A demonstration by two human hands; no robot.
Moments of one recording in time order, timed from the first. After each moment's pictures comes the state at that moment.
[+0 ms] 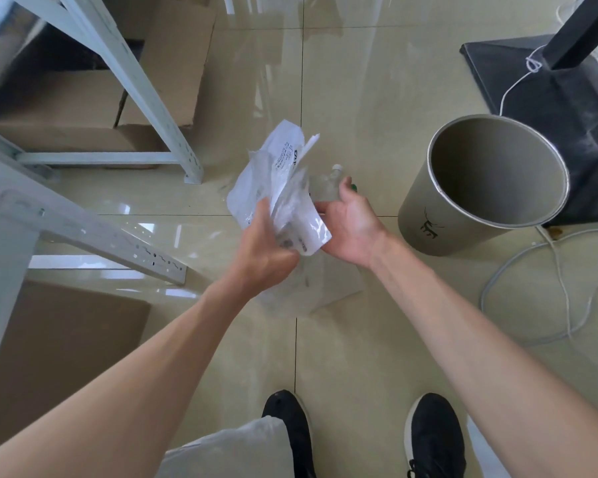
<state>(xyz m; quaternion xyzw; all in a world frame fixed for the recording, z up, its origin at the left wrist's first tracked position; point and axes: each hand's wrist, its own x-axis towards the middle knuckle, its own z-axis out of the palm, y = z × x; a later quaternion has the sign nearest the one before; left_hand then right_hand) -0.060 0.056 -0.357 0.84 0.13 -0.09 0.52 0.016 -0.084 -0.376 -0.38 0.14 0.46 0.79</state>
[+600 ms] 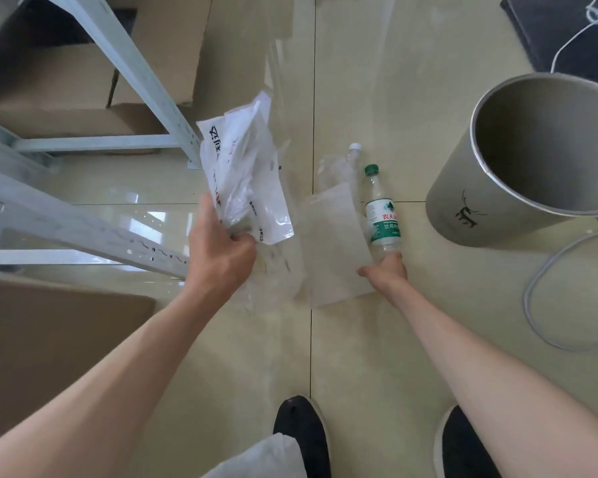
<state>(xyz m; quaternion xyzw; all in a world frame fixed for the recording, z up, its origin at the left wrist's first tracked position) -0.060 0.103 -0.388 0.87 0.26 0.04 0.42 -0.010 -0.124 -0.557 -0.81 0.31 0.31 0.38</state>
